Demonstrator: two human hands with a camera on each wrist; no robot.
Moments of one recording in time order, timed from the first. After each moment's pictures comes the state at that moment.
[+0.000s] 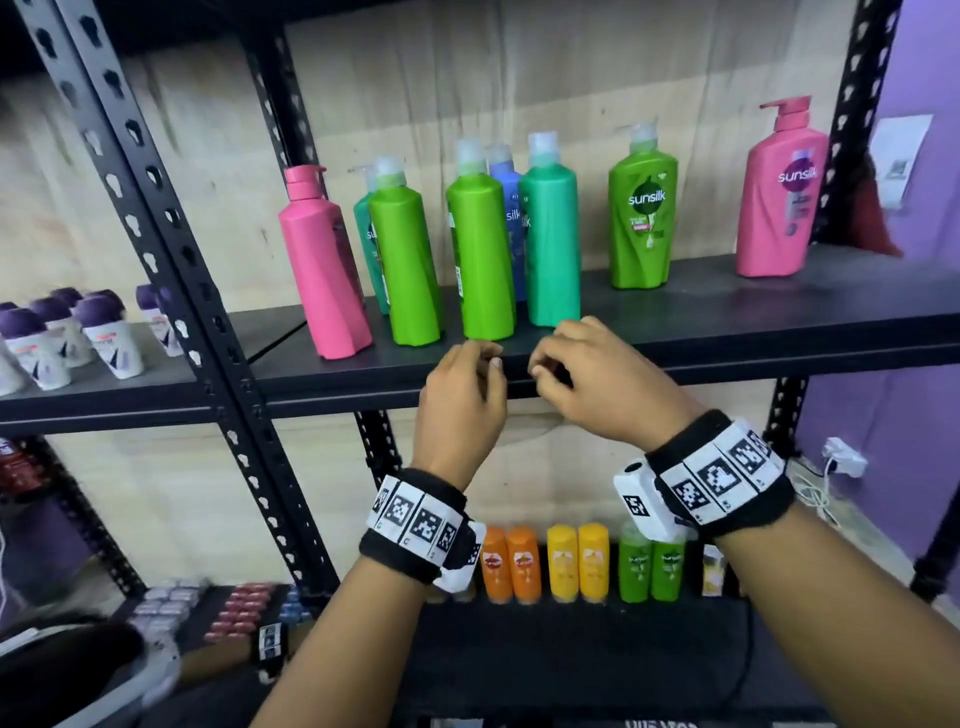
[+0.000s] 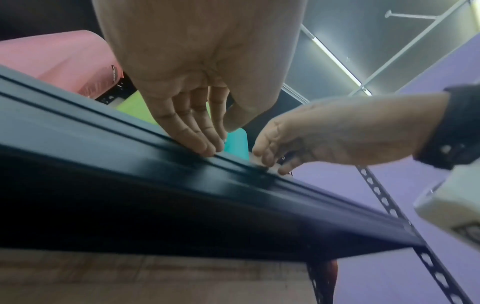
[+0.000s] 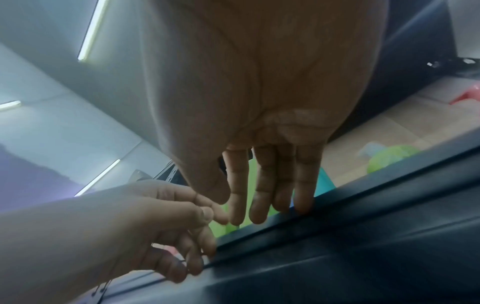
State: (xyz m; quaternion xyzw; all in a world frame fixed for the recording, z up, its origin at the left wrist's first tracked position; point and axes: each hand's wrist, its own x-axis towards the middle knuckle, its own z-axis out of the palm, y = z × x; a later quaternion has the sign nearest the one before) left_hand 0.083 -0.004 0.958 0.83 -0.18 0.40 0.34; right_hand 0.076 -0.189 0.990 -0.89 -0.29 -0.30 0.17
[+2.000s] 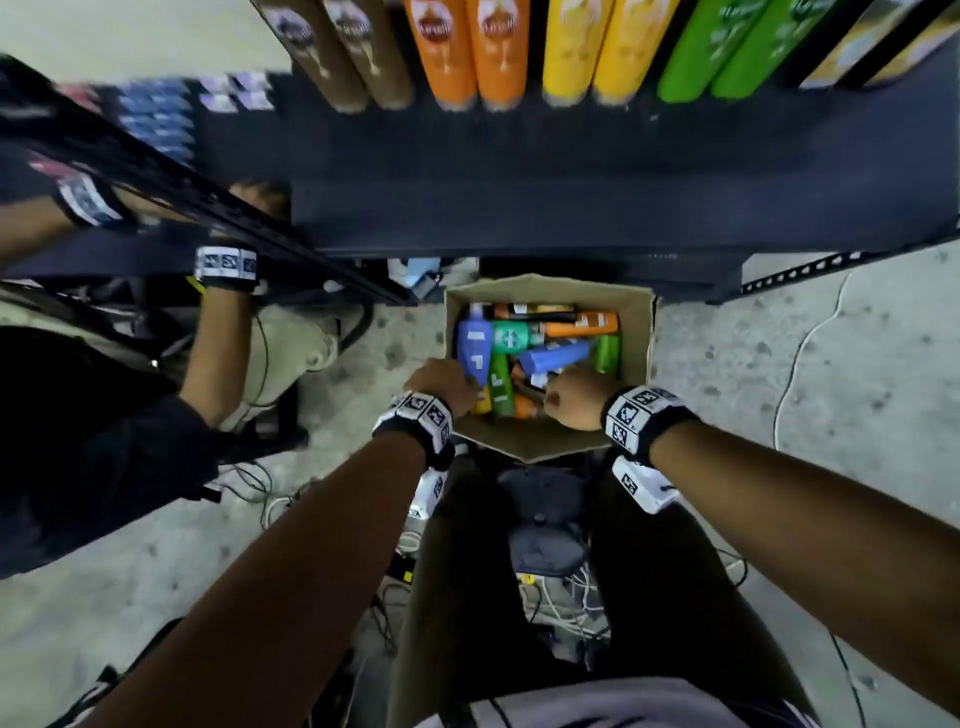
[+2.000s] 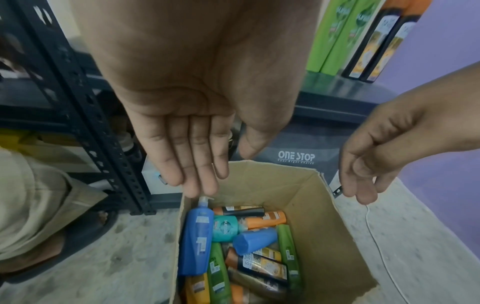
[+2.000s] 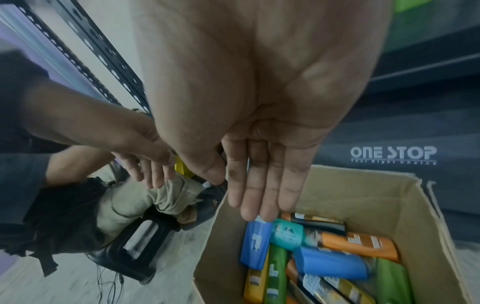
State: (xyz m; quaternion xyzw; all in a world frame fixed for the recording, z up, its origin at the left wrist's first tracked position) left_hand -0.014 0.040 0.368 0.89 0.09 -0.45 0.08; right_hand -0.022 -0.180 0.372 -0.84 -0.13 0.51 0.14
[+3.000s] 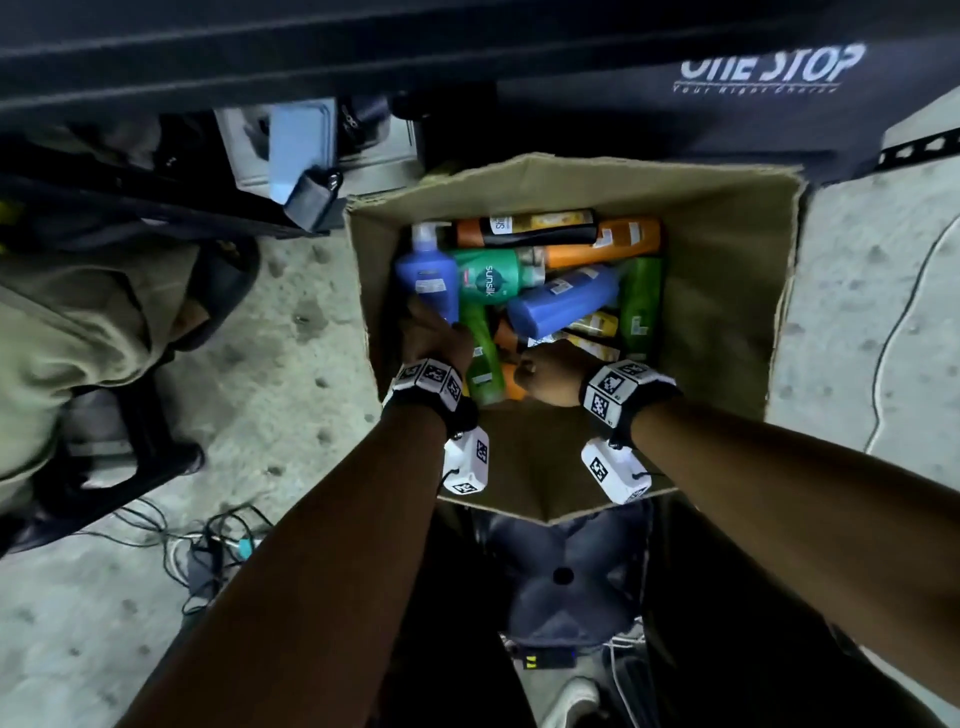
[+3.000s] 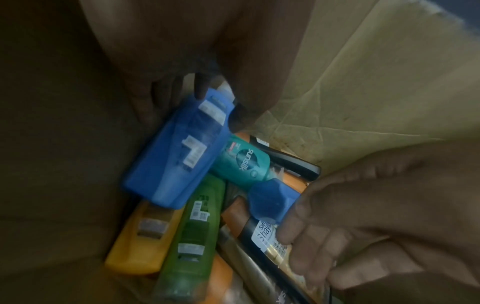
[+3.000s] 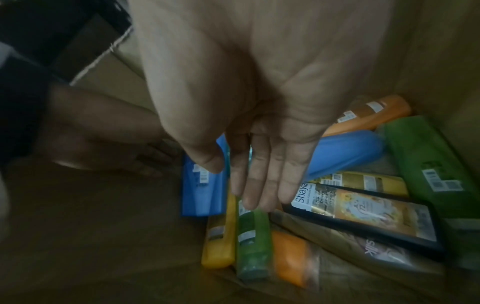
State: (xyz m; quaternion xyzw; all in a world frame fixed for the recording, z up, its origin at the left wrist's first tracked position) left_hand 0.009 0.013 0.001 0.85 0.29 -0.37 0.22; right_hand -0.014 -0.155 0.017 -0.80 -0.06 0.54 0.25
